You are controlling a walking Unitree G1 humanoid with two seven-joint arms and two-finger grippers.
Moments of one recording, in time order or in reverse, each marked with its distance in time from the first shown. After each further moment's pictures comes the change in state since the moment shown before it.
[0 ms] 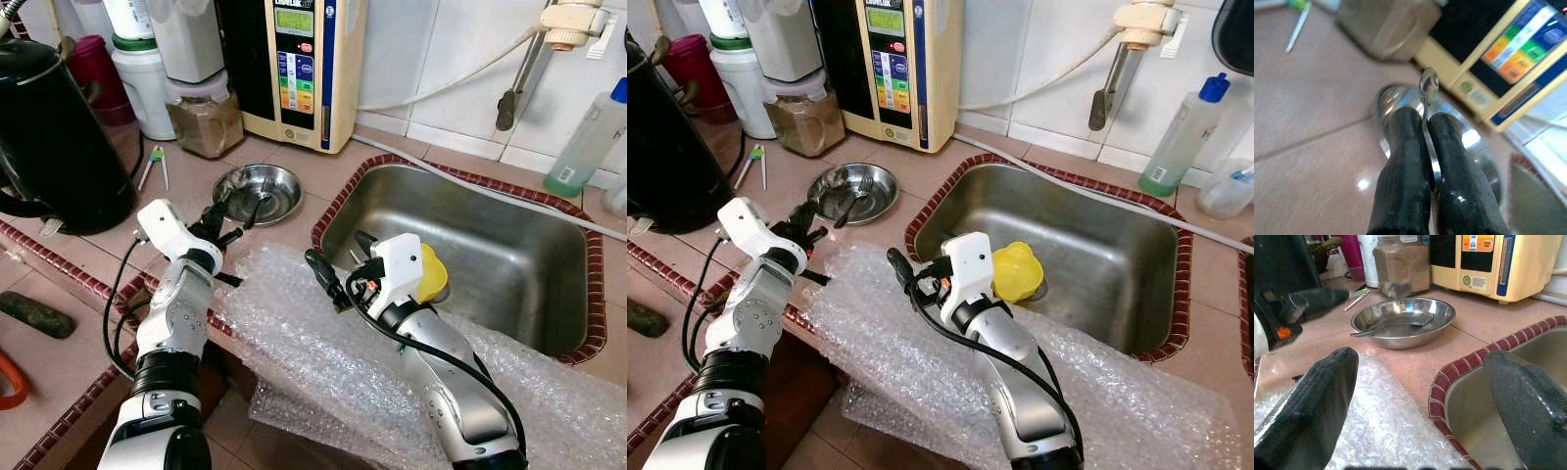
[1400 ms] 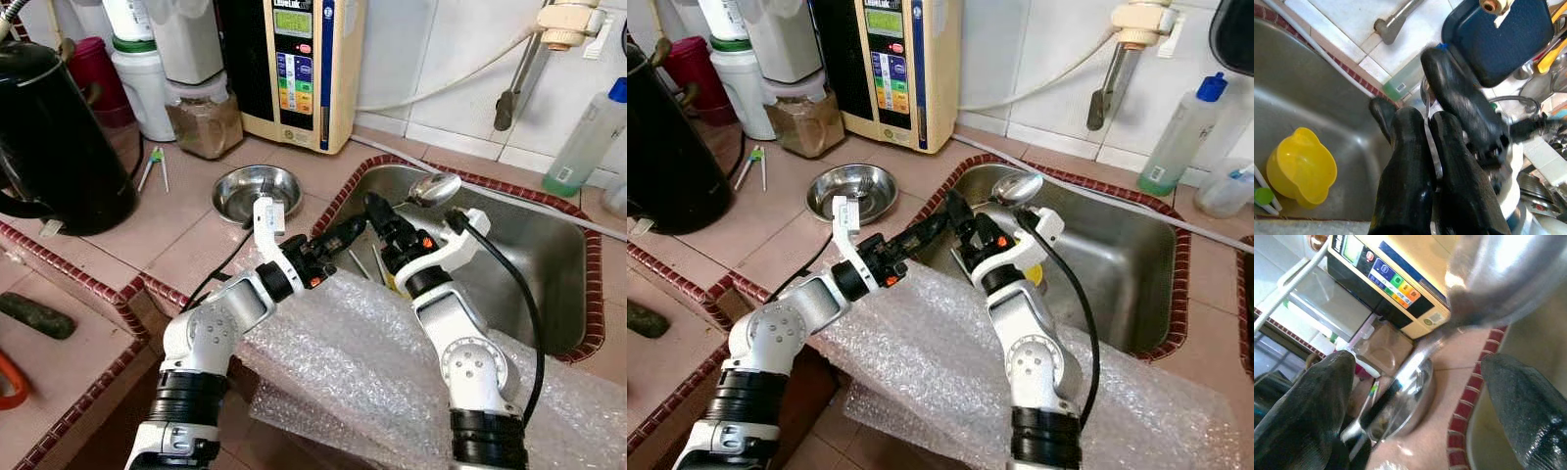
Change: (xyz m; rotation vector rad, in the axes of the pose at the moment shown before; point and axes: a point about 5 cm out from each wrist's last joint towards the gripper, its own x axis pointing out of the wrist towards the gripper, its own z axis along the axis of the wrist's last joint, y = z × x) left arm -0.047 -0.099 -0.045 -0.281 0.490 -0.818; right arm 0.017 -0.045 0.024 0.758 -0.208 -0.159
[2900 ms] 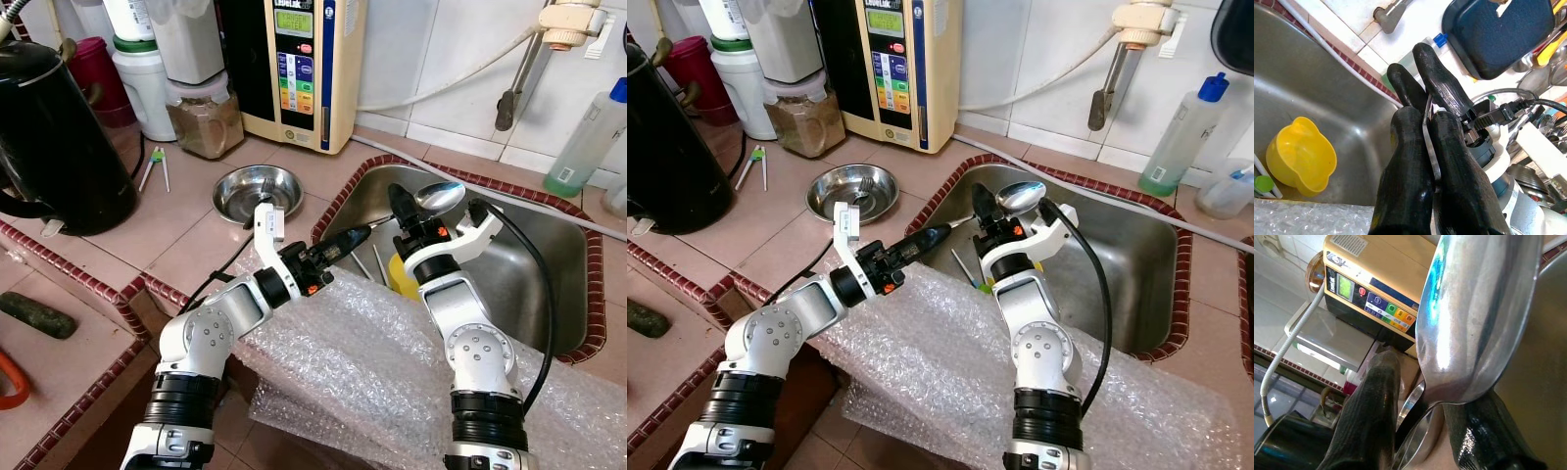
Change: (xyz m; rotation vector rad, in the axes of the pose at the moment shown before) left arm -0.007 0.006 -0.001 -0.001 0.024 0.010; right arm 0.003 -0.012 0.014 0.155 -0.089 -0.024
